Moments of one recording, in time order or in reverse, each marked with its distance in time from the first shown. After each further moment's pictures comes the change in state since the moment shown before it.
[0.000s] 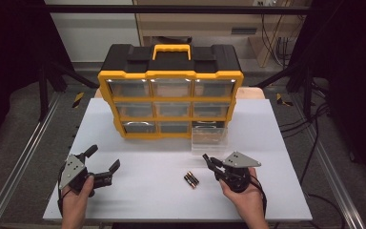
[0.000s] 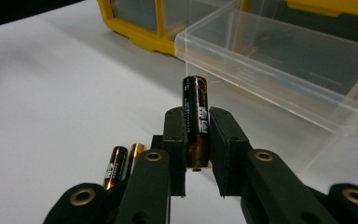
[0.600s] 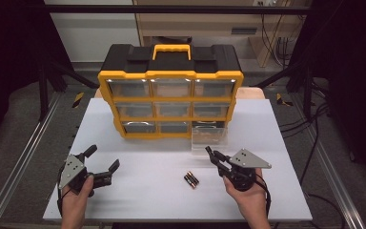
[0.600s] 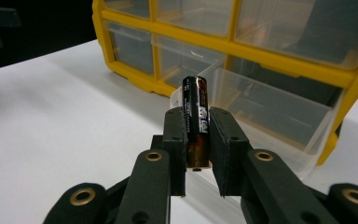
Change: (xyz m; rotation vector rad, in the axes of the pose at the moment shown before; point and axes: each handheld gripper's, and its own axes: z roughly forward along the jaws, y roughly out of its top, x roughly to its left) left arm 0.001 0.000 -0.001 0.004 0.009 0.004; right arm 0.001 0.020 -0.021 -0.130 -0.029 -0.010
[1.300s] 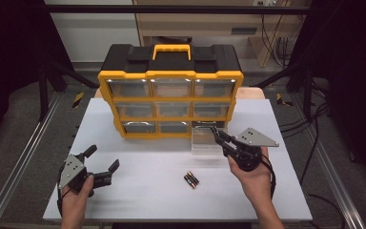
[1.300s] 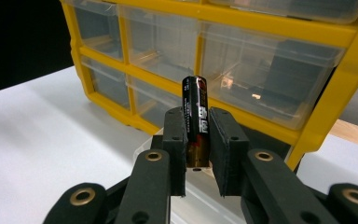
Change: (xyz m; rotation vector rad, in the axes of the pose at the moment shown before) left arm 0.000 0.000 0.000 0.001 0.000 -0.001; right arm -0.026 0.049 0.002 -0.031 -0.043 -0.006
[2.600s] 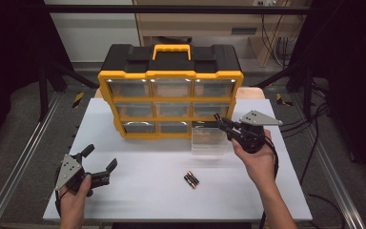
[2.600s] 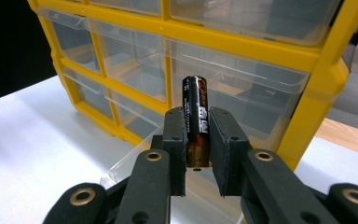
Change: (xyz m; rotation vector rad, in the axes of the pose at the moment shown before) left arm 0.002 0.002 -0.004 -0.027 0.013 -0.011; right arm -0.035 0.022 0.018 0.030 0.018 0.039
